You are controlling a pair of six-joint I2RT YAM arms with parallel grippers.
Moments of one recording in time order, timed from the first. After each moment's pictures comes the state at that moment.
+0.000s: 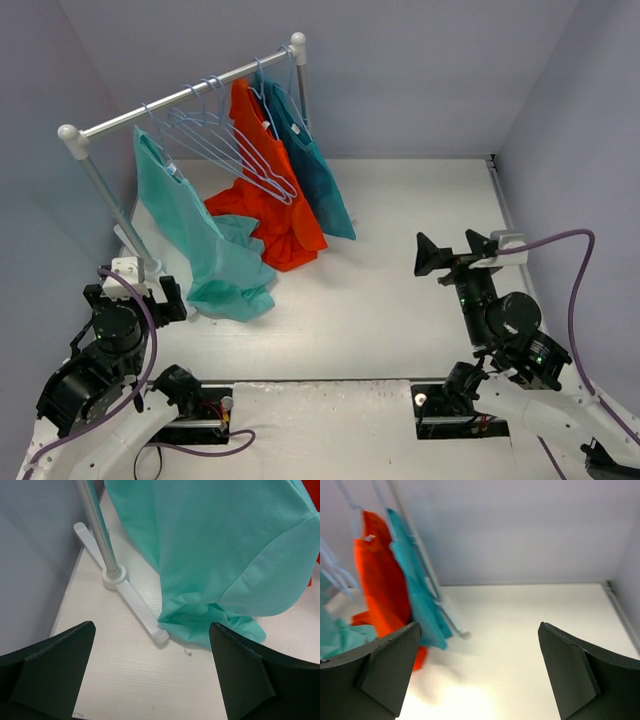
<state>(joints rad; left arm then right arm) -0.55 0.32 0.90 -0.96 -0.66 -0.22 0.94 0.46 0.73 -0.07 0.77 -0.01</state>
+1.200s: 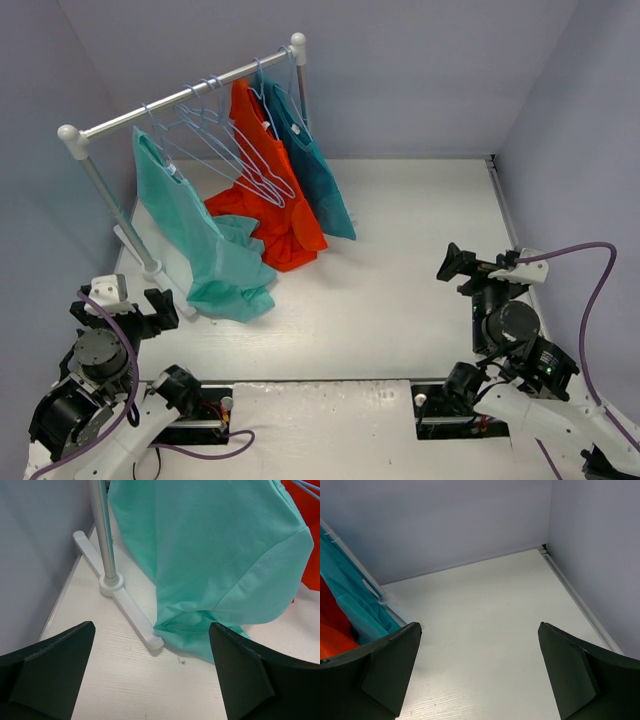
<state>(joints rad) -0.55 0.17 0.85 -0.94 -0.67 -0.23 0.94 0.36 0.69 -0.26 1.10 0.11</state>
